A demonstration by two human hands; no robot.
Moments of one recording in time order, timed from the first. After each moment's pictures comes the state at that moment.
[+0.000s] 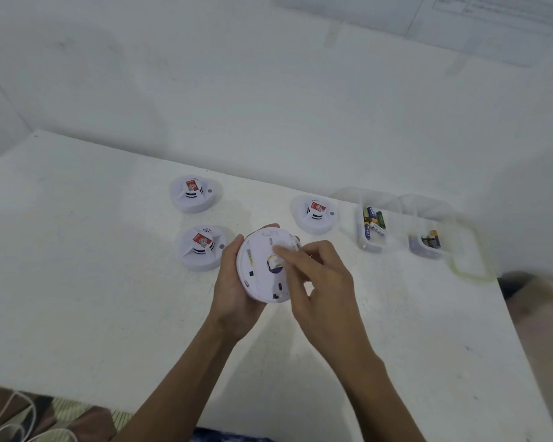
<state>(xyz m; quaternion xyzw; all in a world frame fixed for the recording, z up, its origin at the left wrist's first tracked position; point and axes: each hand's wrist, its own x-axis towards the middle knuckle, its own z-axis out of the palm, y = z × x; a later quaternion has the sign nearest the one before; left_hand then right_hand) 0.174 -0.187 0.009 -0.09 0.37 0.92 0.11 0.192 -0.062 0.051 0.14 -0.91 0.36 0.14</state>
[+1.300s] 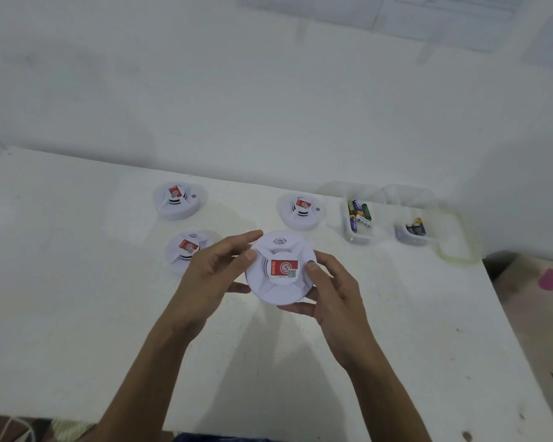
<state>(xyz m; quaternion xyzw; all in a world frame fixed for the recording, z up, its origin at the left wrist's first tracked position) 0.177 -0.216 0.039 0.00 0.70 0.71 0.07 0.198 -0.031 0.033 -0.08 -0.67 0.74 -0.05</state>
